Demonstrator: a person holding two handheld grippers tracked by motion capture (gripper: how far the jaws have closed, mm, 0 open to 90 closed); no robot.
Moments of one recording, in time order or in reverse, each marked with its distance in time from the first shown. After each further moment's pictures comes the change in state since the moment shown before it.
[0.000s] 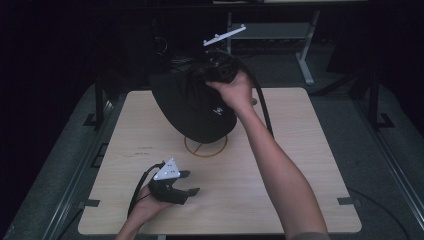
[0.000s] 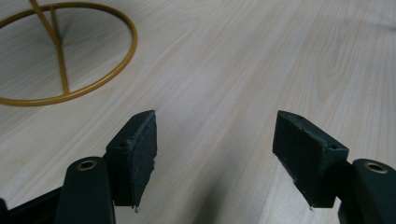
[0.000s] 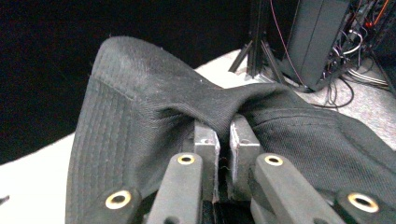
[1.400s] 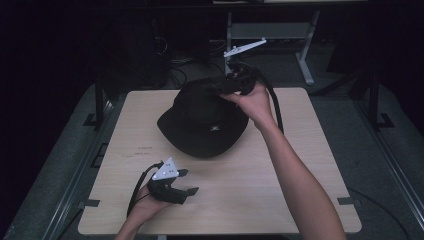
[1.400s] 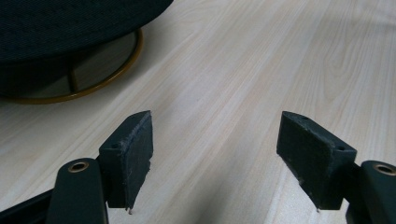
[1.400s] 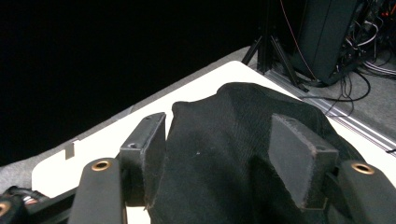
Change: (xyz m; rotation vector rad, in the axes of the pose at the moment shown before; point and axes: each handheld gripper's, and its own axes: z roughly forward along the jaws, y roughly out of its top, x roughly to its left) left arm 0.003 -0.002 -0.002 -0.010 0.021 -0.012; right arm -0.020 -0.040 -0.027 -0.022 0.062 0.035
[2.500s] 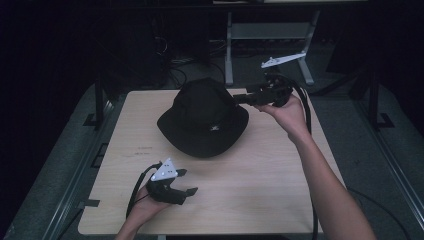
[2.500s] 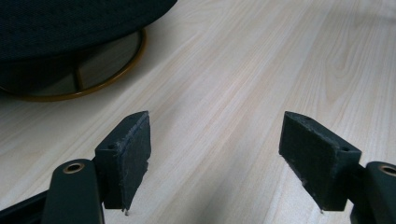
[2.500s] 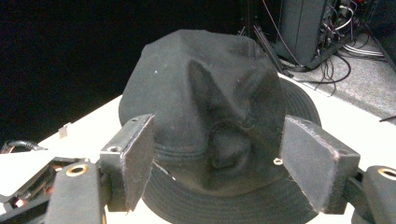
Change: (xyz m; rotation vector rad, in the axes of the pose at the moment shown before) left arm -0.001 -0.001 -0.002 -0.015 0.017 -0.006; right arm -0.029 -0.052 -0.060 0.004 -0.043 0.068
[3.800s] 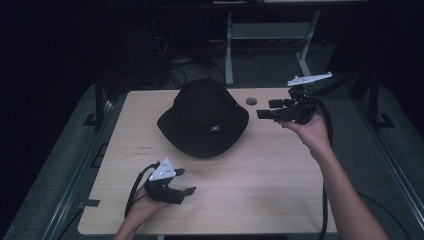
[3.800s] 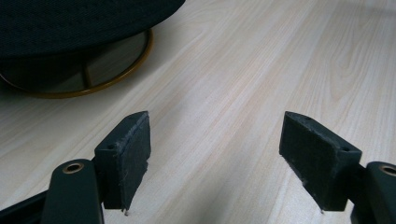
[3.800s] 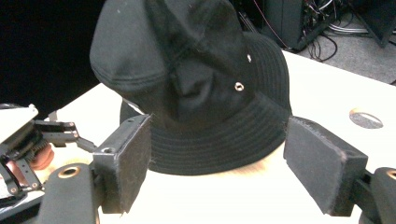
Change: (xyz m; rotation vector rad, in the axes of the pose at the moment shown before) left arm 0.002 -0.002 -0.003 -0.002 0.013 0.000; right arm -0.028 -0.061 -0.035 0.007 -0.030 0.076
